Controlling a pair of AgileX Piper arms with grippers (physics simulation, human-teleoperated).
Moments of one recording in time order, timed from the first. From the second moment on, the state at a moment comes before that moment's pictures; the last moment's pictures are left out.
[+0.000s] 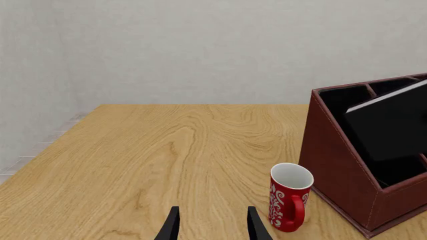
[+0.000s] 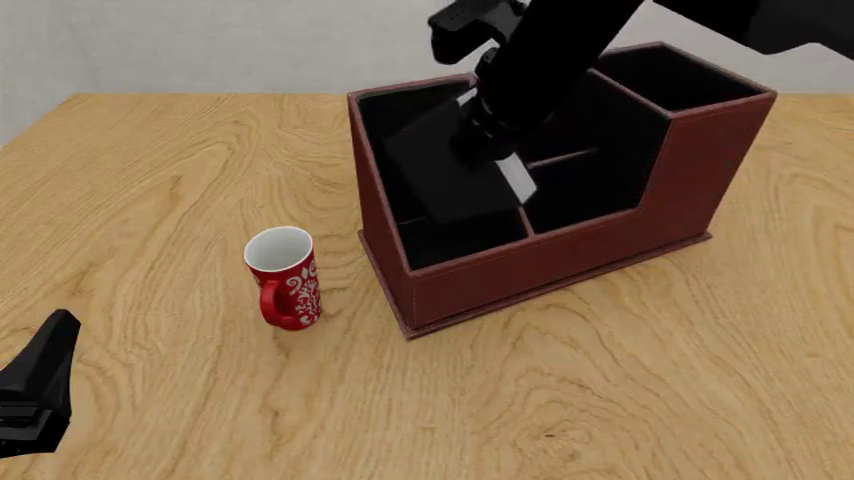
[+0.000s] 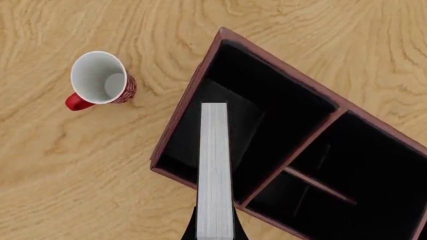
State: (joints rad) left arm 0.00 0.00 0.00 0.00 0.00; right arm 0.61 1.73 -1.80 1.21 -0.29
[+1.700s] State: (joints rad) left arm 0.00 0.00 0.00 0.00 0.00; right arm 0.61 1.72 -1.72 1.15 -0.27
